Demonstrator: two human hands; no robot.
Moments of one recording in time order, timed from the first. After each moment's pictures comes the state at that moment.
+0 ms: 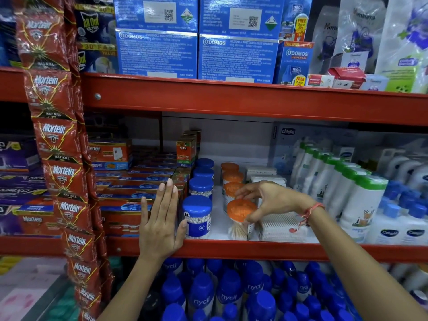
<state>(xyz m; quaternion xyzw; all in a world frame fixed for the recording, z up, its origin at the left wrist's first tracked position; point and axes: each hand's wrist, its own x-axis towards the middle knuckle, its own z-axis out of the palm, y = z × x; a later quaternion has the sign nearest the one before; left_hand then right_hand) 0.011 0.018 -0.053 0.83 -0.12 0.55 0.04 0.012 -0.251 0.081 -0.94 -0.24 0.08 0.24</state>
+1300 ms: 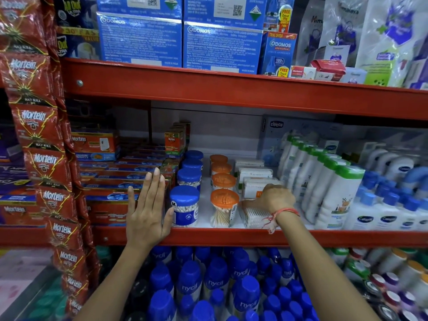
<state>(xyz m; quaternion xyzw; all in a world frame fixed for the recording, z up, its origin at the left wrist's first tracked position) 0.010 0.017 -0.054 0.83 -0.10 0.55 0.02 -0.002 -0.273 0.030 -0.98 0.16 -0.01 0.14</state>
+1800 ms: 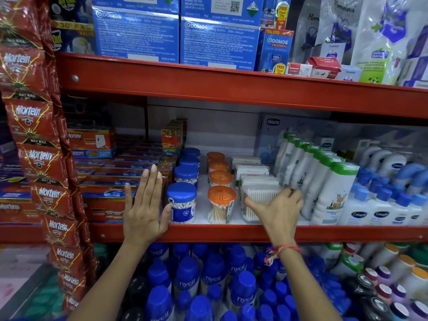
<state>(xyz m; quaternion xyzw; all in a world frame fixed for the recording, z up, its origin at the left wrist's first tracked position) 0.010 0.017 -0.054 0.82 -0.10 0.56 0.01 -0.020 -0.264 -0.003 -0.89 0.22 -0.36 0.18</state>
